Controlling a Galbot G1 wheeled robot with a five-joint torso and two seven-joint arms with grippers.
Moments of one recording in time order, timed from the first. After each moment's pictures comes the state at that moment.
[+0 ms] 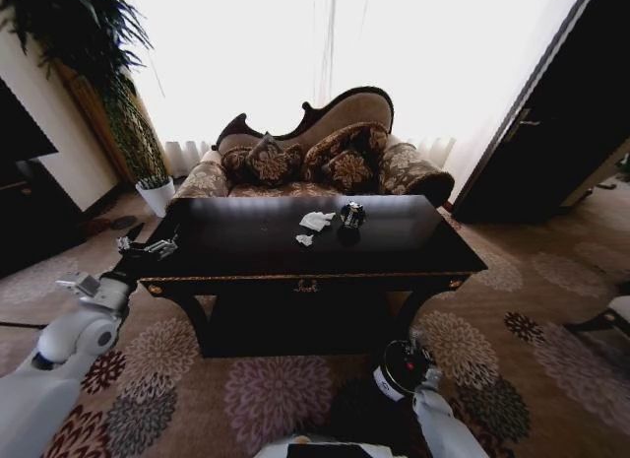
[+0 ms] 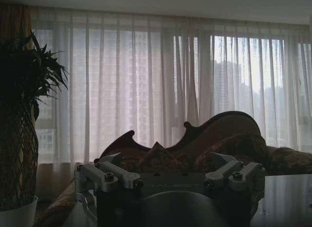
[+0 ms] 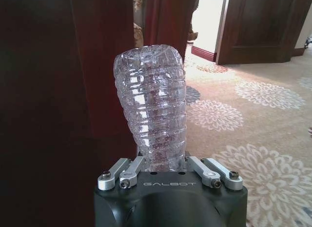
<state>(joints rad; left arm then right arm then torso) 1.40 -0.70 -0.82 -1.98 -0.90 -0.05 -0.02 -0.97 1.30 0.62 0.57 0.34 0.47 -0.05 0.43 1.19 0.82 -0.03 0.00</state>
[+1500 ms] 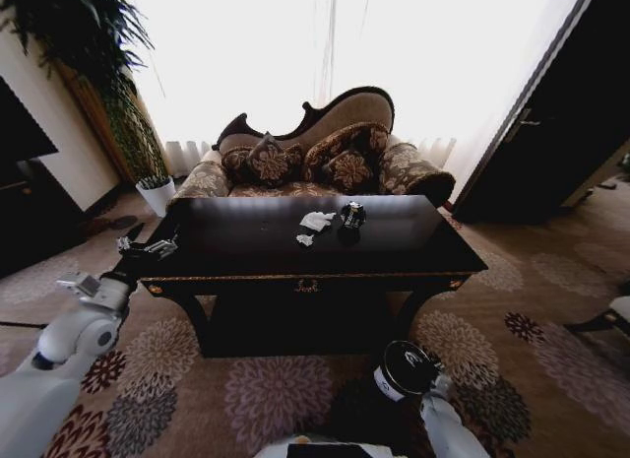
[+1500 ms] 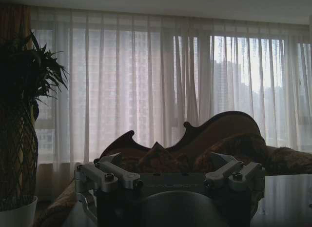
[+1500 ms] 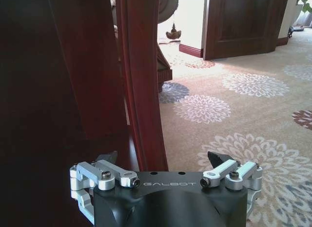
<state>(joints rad) 1.40 -0.70 -0.82 -1.98 -0.90 -0.05 -0.02 -1.14 1.31 0.70 0.75 0.43 0.44 -0.09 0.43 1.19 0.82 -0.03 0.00</state>
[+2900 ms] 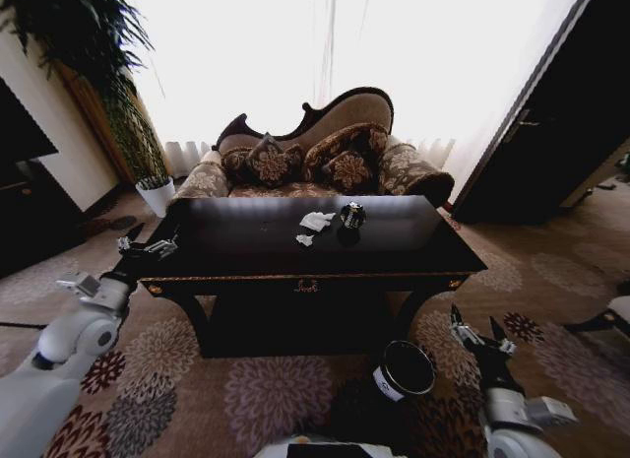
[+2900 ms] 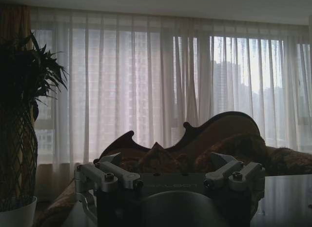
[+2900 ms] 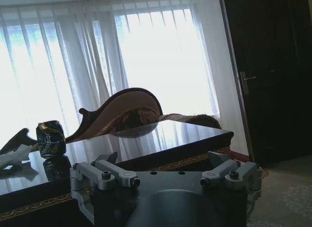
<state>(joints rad) 1.40 -0.70 -0.82 -1.98 -0.90 -0.05 -0.02 -1.83 1.25 0.87 2.13 0.68 0.24 0.06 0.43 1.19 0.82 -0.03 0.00</state>
